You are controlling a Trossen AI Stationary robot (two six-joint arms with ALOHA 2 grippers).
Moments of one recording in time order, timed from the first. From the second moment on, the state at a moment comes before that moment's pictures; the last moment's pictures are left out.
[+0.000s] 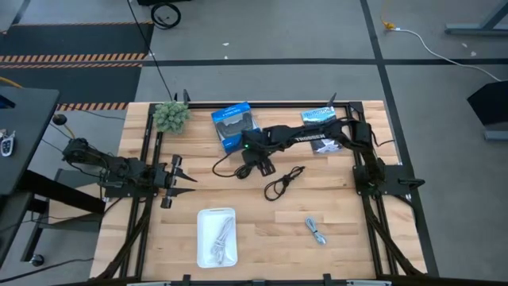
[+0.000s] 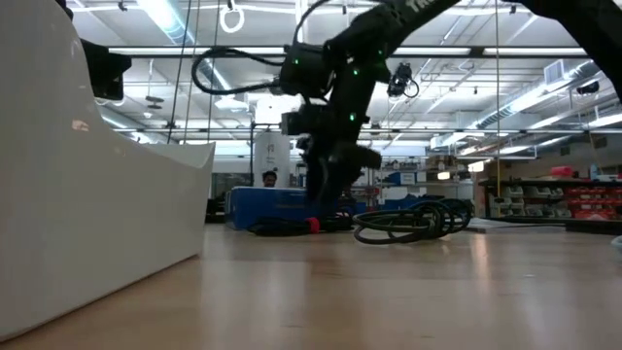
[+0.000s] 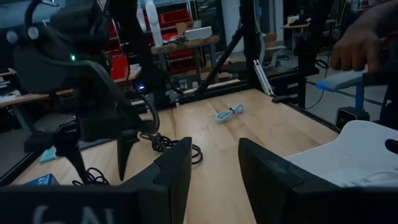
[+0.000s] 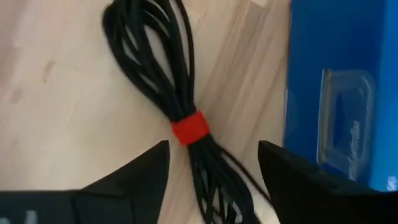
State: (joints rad) left arm -0.38 0.09 0.01 0.10 -0.23 0.16; right arm -0.17 2.08 1.56 -0.67 0.07 -0.58
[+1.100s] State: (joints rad) left arm -0.38 0.09 0.01 0.10 -0.23 0.16; right arm -0.04 2.07 1.48 -0.51 0.13 -0.53
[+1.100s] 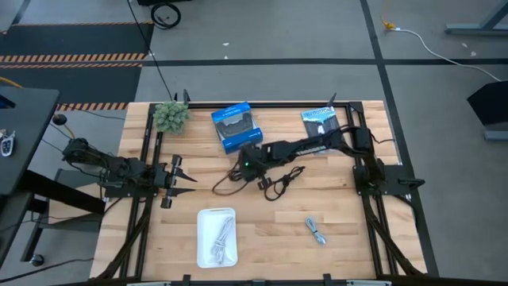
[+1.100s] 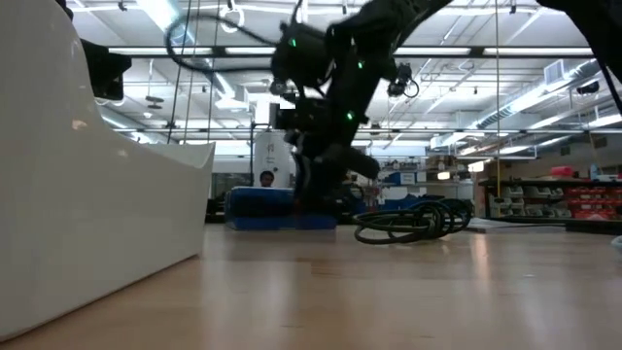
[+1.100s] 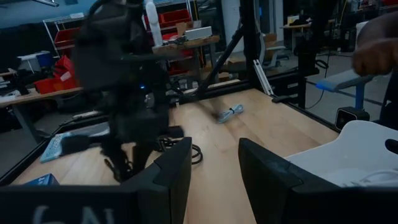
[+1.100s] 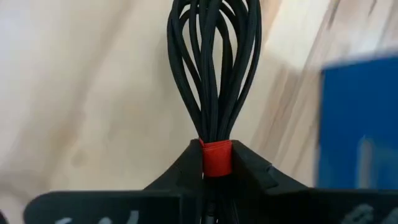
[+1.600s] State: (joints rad) left arm -0.38 0.09 0.01 0.10 -0.23 0.16; right arm 0.24 2.07 1.70 -0.37 0.25 -0.64
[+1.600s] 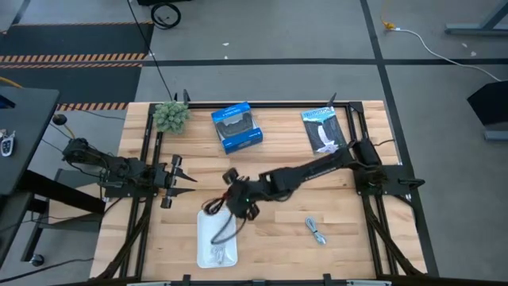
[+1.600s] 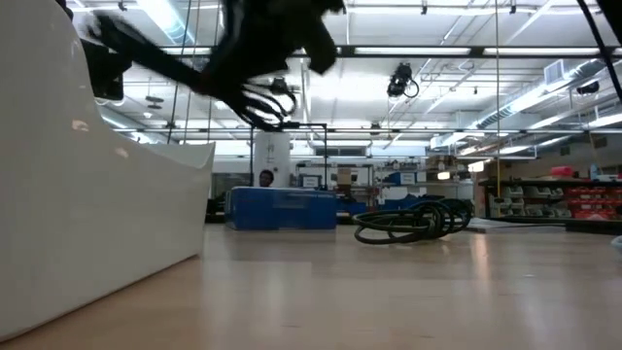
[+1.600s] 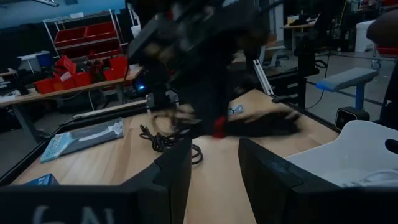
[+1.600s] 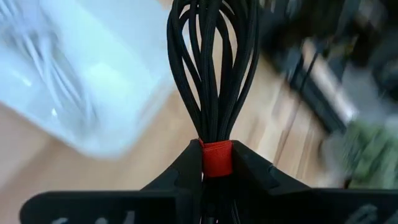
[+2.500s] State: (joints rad) left arm -0.38 0.09 0.01 0.10 -0.23 0.16; right arm 0.42 2.08 1.43 0.48 0.27 -0.49
